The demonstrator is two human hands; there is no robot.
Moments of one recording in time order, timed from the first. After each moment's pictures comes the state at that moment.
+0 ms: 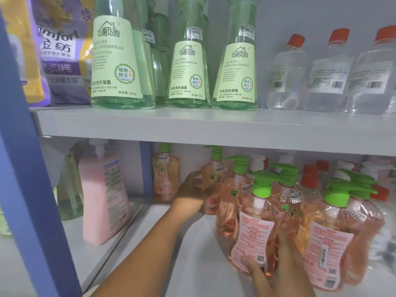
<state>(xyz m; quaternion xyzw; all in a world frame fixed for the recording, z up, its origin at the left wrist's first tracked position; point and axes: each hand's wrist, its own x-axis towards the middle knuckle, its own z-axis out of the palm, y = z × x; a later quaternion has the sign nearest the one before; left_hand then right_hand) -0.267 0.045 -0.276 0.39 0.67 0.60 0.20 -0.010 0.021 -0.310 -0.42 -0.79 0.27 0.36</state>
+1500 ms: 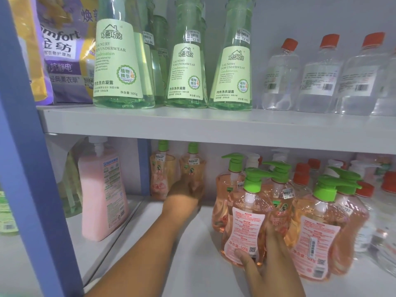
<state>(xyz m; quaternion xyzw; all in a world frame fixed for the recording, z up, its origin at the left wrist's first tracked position) -0.266 0.033 -0.274 0.42 0.78 0.46 0.06 -0.011 0.019 -0.311 -0.40 -0.81 0.26 0.34</state>
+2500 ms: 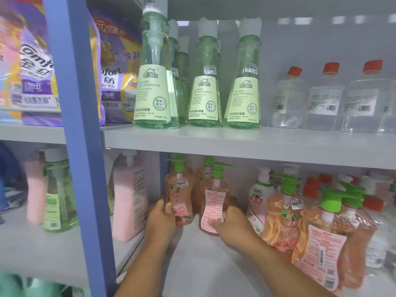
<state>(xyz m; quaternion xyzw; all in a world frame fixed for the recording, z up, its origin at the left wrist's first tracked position) -0.280 -0.061 -0.285 0.23 0.79 0.57 0.02 -0.124 0.054 -0.265 -0.38 -0.84 0.33 0.22</state>
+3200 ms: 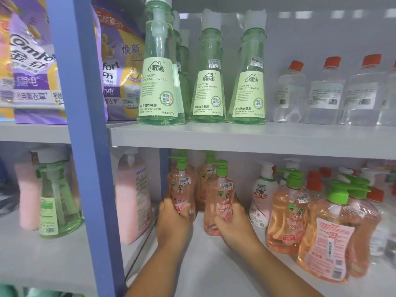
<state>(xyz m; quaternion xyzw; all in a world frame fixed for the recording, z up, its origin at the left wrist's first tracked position) -0.271 -0.051 -0.290 0.24 0.80 0.55 -0.02 -0.138 0.040 -0.290 -0.39 -0.78 0.37 0.32</state>
